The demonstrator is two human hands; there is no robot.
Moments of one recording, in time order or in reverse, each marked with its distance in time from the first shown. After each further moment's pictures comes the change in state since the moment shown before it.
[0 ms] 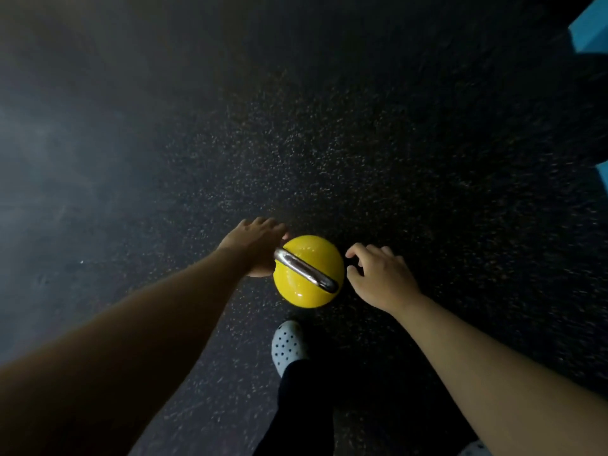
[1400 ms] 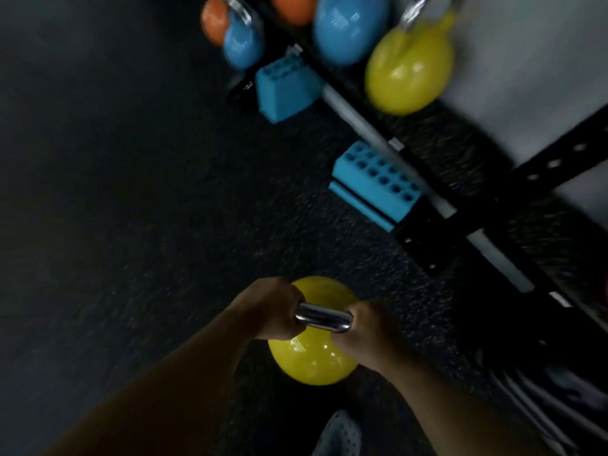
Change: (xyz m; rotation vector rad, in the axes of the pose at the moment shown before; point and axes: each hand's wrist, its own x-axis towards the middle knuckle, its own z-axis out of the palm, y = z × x) left_hand 0.116 0.430 -0.182 0.242 -0.022 0.774; right_hand -0.180 0.263 -0.190 0.455 0.412 0.611
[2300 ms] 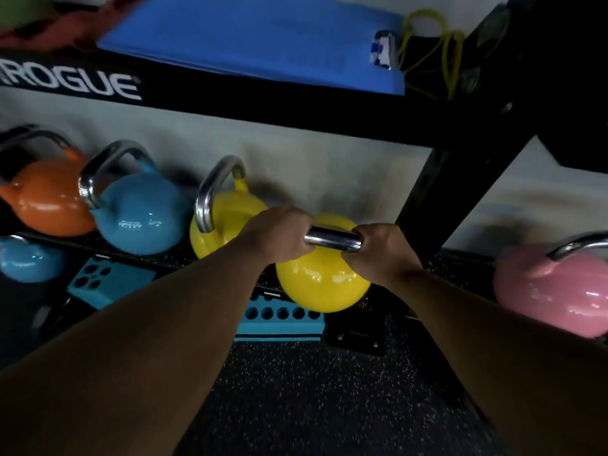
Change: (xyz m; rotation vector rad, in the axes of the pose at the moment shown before) left_hand 0.376 0.125 -0.347 0.313 0.339 0.590; right_hand 0.196 0.069 -0.352 -0.006 0.835 0.265
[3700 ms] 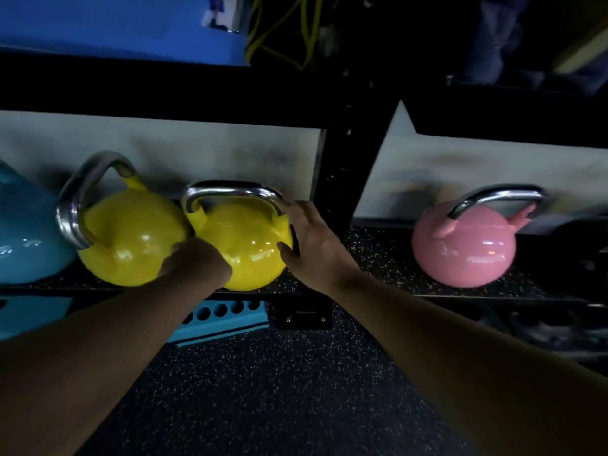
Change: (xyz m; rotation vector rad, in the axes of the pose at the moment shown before) left_hand 0.020 0.050 0.057 -0.003 -0.328 -0.747; right_hand -0.027 0.059 -0.007 0.273 -0.024 -0.022
